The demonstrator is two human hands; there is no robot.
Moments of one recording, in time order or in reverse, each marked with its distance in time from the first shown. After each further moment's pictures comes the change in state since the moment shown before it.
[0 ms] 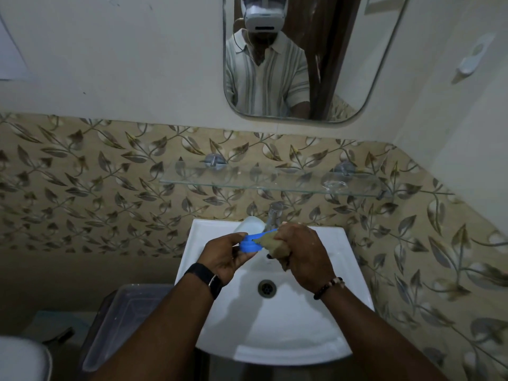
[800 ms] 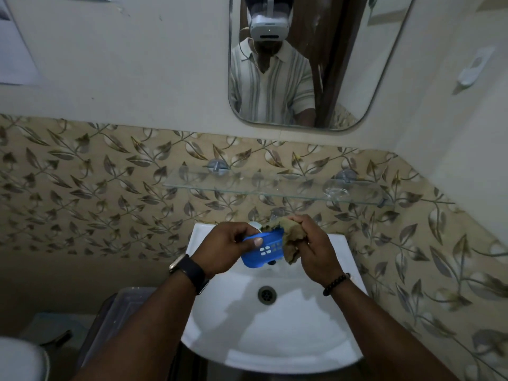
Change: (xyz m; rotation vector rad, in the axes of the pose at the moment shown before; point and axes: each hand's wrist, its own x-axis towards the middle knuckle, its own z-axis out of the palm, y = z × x) left_hand -0.025 0.028 -0.001 1.069 -0.307 0.776; right_hand 0.023 -0.002 -0.019 0.421 0.038 0.204
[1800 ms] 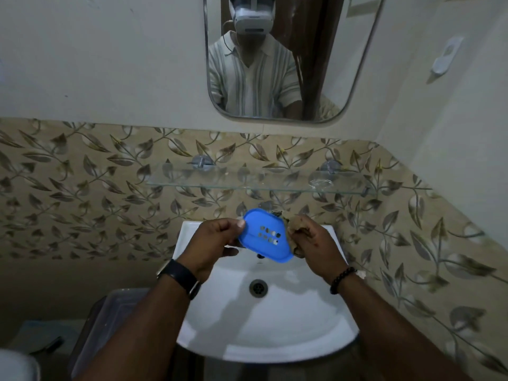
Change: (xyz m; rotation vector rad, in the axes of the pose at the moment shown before) left_hand -0.005 0.011 0.013 -0.539 0.094 -0.274; right_hand -0.018 -0.003 -0.027 0.154 -0.016 0.363
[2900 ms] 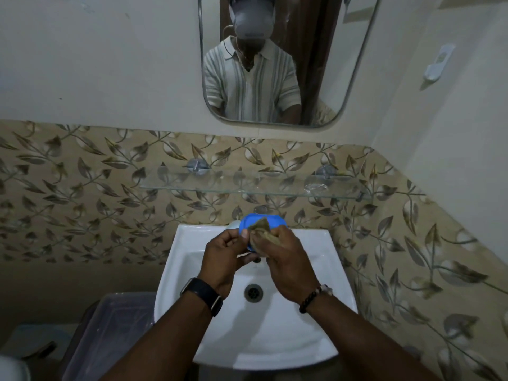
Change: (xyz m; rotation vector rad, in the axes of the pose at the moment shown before) left_hand 0.004 -0.036 0.042 -0.328 0.101 0.016; right_hand -0.015 -0.010 0.039 -0.438 0.008 -0.417
